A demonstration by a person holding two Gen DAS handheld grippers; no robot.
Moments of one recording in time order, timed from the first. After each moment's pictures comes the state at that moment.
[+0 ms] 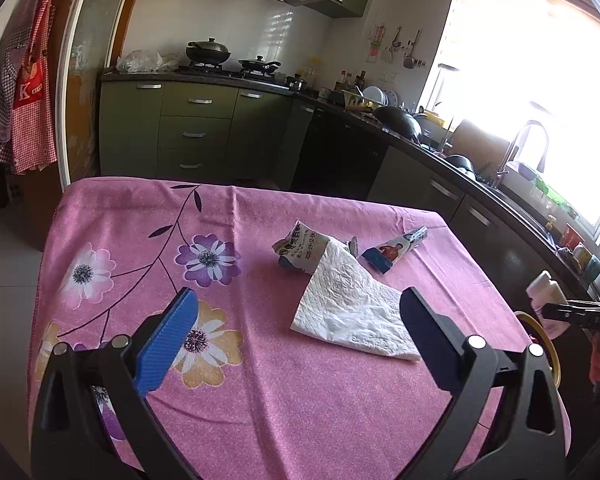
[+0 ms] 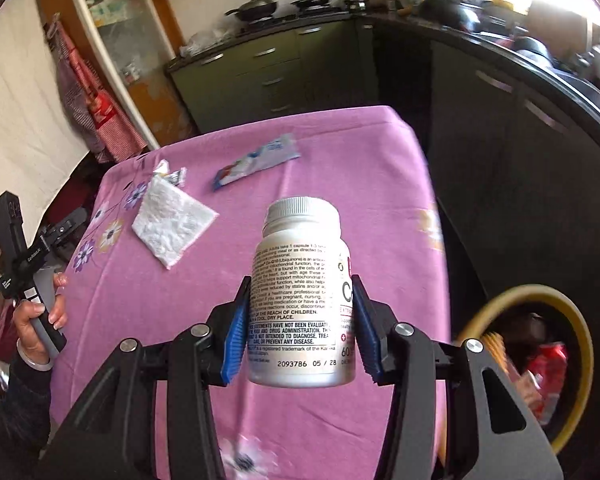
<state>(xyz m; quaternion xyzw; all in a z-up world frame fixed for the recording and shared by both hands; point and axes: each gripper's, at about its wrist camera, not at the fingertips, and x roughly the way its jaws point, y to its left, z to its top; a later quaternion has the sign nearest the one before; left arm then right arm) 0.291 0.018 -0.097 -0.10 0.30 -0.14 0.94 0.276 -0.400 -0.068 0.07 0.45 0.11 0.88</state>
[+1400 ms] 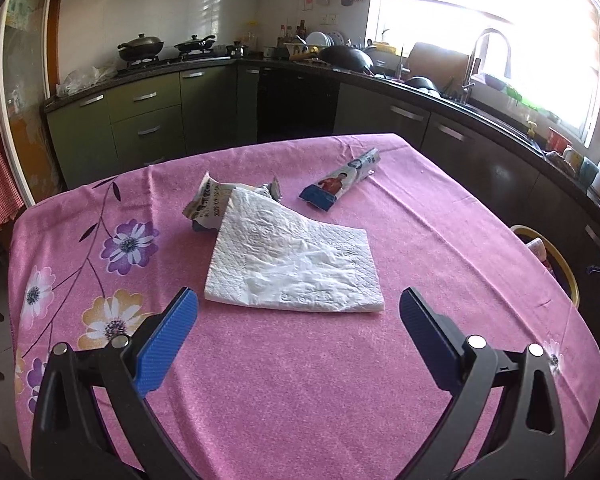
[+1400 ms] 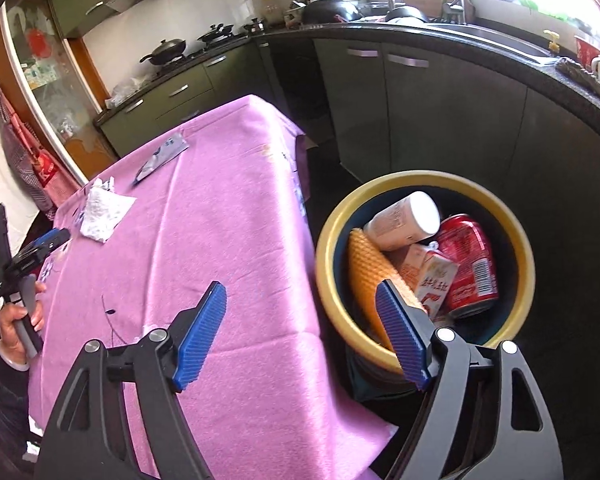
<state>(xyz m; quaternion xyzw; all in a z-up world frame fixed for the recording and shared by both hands) 0.295 -0.062 -0.118 0.03 0.35 -0.20 0.91 0.154 -0.481 -0.101 0.14 0.42 0.00 0.90</state>
